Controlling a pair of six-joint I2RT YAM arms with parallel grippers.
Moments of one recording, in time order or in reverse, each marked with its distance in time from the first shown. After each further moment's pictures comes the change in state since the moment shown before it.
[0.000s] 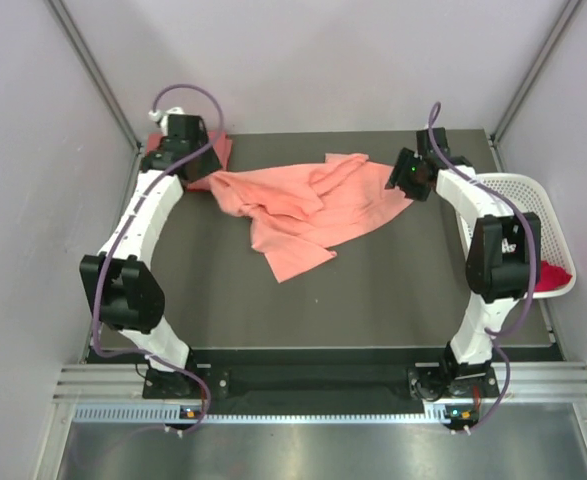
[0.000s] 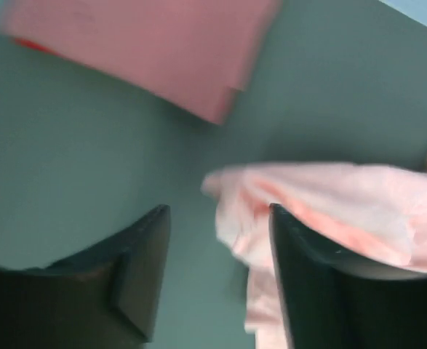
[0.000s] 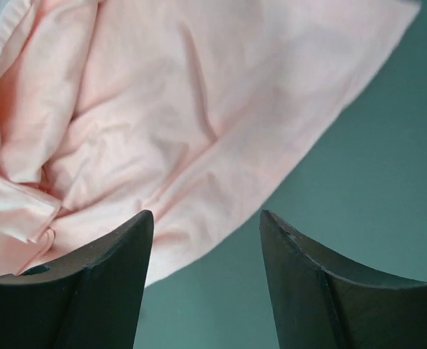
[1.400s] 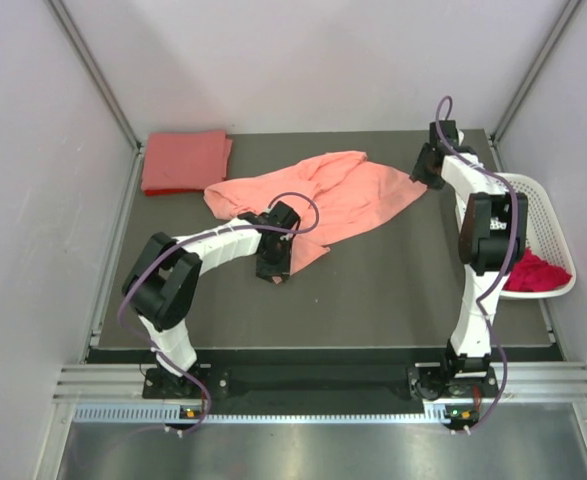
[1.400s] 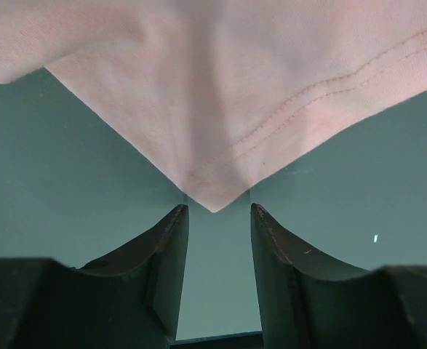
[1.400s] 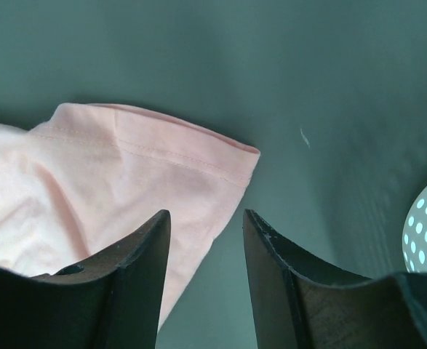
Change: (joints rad) left arm -0.439 0.108 -0.458 -0.043 0.248 -0.066; right arm -0.110 0.278 0.264 -0.007 0.178 -0.098
